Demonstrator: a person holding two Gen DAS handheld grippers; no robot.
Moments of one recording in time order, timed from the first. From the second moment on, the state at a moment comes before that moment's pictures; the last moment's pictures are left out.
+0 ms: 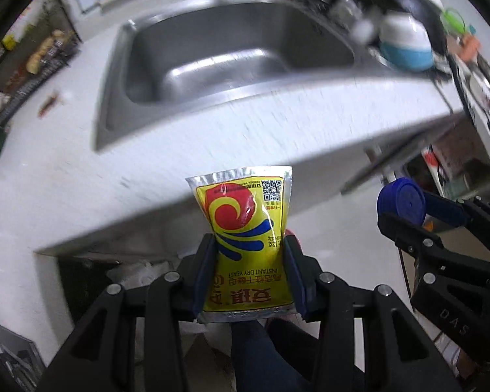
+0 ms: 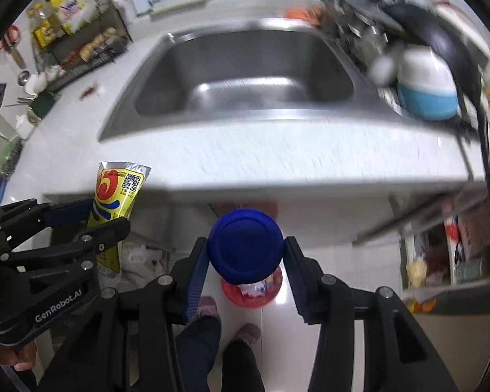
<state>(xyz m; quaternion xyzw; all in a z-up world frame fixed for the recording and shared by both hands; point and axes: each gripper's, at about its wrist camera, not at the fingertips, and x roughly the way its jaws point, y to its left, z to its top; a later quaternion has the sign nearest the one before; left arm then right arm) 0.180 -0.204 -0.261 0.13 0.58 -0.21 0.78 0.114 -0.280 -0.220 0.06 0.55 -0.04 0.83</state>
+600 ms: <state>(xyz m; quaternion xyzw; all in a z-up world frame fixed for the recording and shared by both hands) 0.171 -0.258 -0.487 0.14 0.64 -0.25 0.71 0.113 -0.313 -0.430 0.09 0.62 -0.08 0.77</state>
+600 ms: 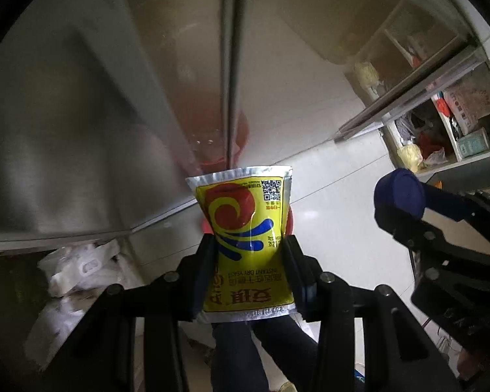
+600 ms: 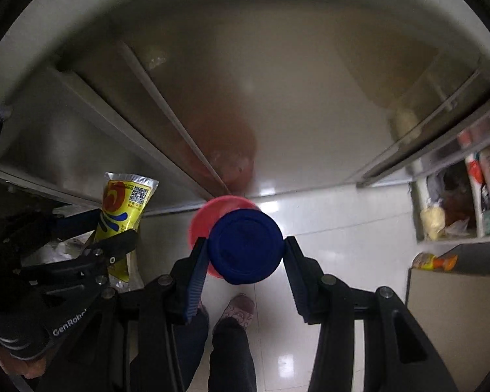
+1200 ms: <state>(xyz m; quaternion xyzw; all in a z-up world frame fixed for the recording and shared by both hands) 0.172 -0.267 -0.536 0.16 0.65 -0.26 0.70 0.108 -0.330 -0.476 0.09 0.63 -0.09 0.77</state>
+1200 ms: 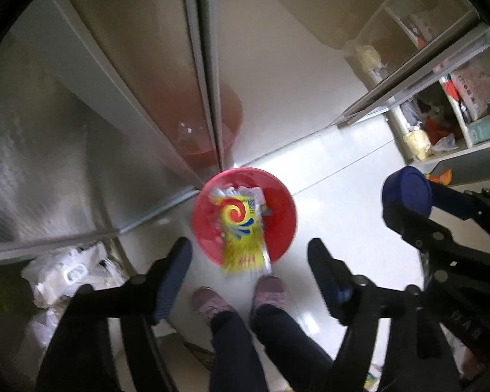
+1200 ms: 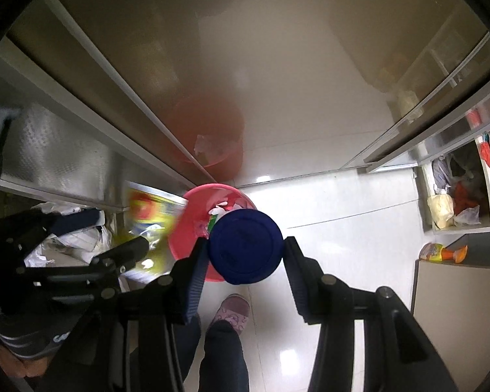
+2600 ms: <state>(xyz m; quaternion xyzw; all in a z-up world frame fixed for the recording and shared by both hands) 0.189 -0.139 -0.540 0.08 0.67 -0.11 0.73 0.136 -0.254 -0.488 0.03 0.65 -0.01 0.76</state>
